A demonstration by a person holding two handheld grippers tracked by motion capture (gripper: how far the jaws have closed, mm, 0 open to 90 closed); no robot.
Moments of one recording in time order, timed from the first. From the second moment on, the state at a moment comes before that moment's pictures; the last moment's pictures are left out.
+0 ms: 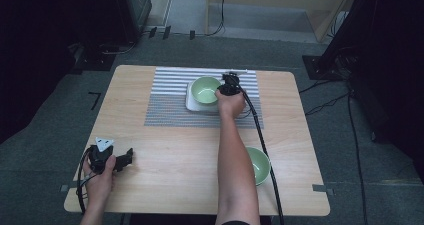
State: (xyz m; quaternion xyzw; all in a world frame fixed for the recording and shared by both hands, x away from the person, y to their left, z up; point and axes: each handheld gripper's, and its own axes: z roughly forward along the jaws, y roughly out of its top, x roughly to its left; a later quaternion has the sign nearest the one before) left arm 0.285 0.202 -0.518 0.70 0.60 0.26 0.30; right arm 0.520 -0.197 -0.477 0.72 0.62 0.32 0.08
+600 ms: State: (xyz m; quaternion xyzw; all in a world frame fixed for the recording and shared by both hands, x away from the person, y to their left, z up) left arm 0.285 0.202 -0.518 0.70 0.60 0.26 0.31; right arm 0.522 -0.203 -0.484 0.71 0.59 0.37 0.03
